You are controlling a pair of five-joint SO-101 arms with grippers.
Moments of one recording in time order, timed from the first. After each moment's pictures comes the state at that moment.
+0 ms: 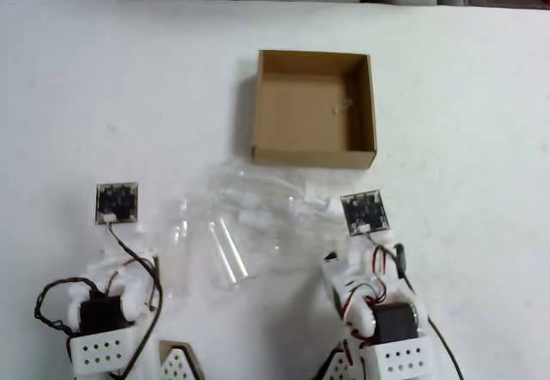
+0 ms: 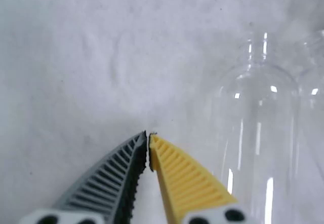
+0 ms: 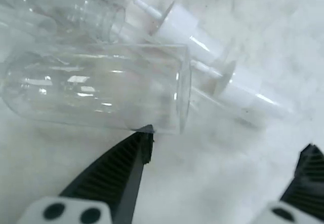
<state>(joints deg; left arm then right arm) -16.8 -99.2 97.2 69.7 -3.6 -12.4 -103.1 96.4 72.3 4.2</state>
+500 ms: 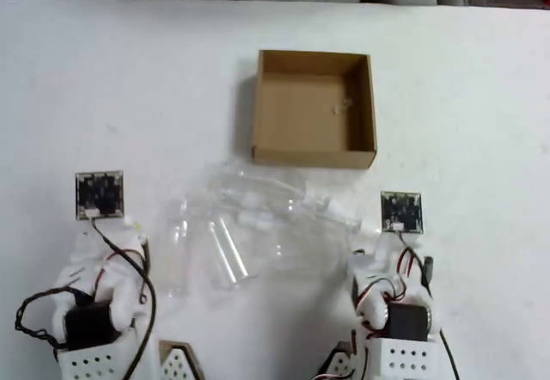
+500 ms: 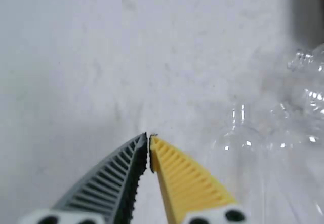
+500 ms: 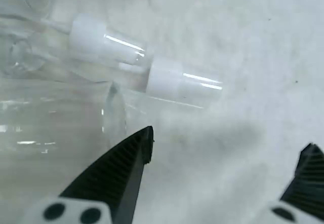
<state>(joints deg) -16.0 -99.2 83.6 69.7 -3.7 1.1 -103.1 96.4 72.3 4.3</state>
